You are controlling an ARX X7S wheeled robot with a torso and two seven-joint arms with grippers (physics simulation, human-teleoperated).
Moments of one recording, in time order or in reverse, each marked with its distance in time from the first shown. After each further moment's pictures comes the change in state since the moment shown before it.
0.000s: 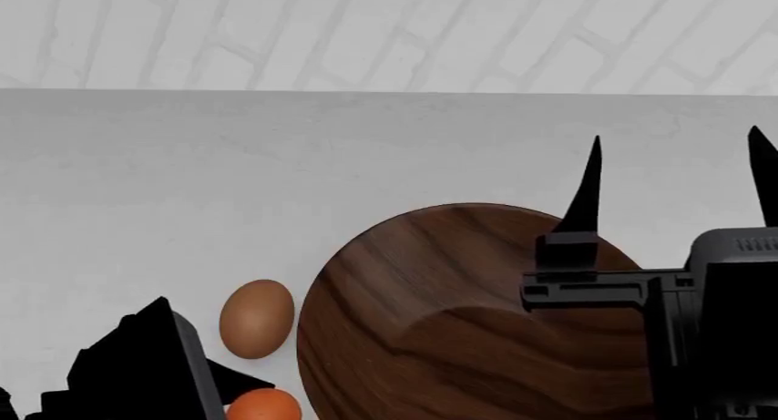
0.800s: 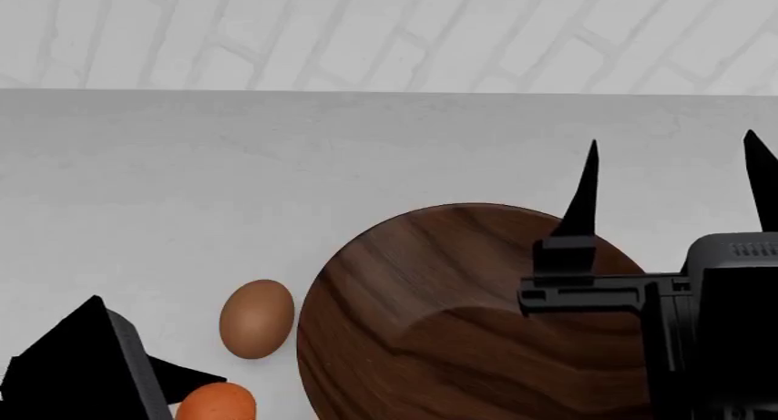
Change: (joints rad) left arm 0.057 -0.093 -0.132 0.111 -0.109 -0.065 -0.091; right arm -0.009 -0.007 0.002 -0.002 -0.006 -0.003 -0.007
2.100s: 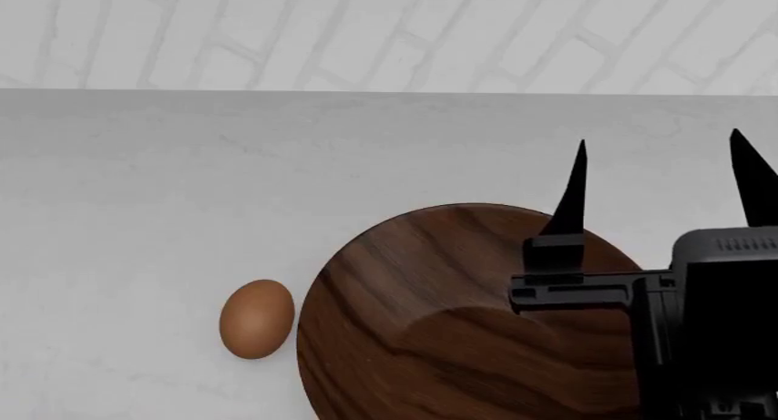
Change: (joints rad) left arm 0.473 -0.333 -0.489 0.233 -0.340 0.055 -0.306; right arm 0.014 -0.017 -0.017 0.019 -0.019 0.000 -0.016
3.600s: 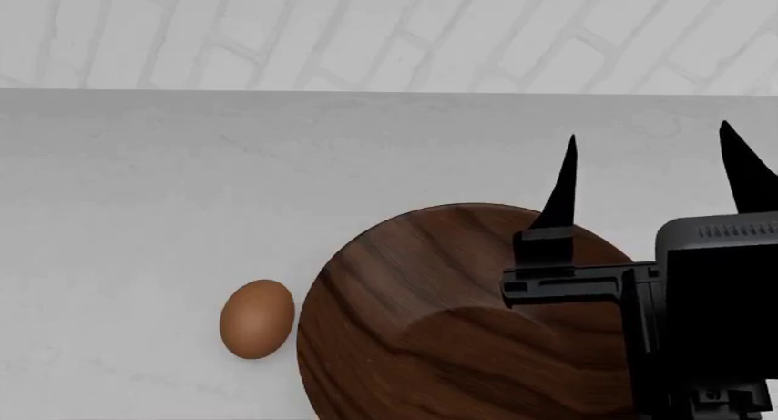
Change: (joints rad) left arm 0.105 0.087 -0.175 -0.493 0.086 -0.023 -0.541; right arm 0.032 -0.007 -0.022 0.002 -0.024 0.037 -0.007
